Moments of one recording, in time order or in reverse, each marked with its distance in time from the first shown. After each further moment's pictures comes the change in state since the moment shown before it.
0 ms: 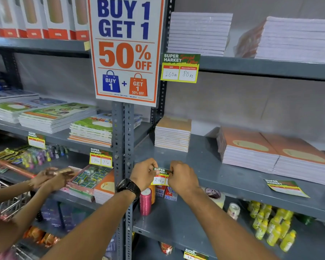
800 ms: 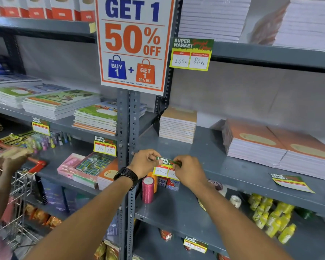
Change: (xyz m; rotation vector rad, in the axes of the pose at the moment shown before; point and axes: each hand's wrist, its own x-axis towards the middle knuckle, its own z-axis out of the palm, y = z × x) left_hand -0.001 -0.003 -0.018 -0.281 -0.121 -0.079; right_hand -0.007 0.005 -0.007 0.180 -0.059 0.065
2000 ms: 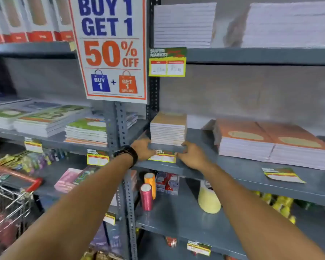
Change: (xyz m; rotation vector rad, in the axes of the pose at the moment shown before) left_hand 0.054 0.070 -0.018 0.641 -0.169 -0.064; right_hand 0.050 0.035 -0.039 0.236 -0.059 0.151
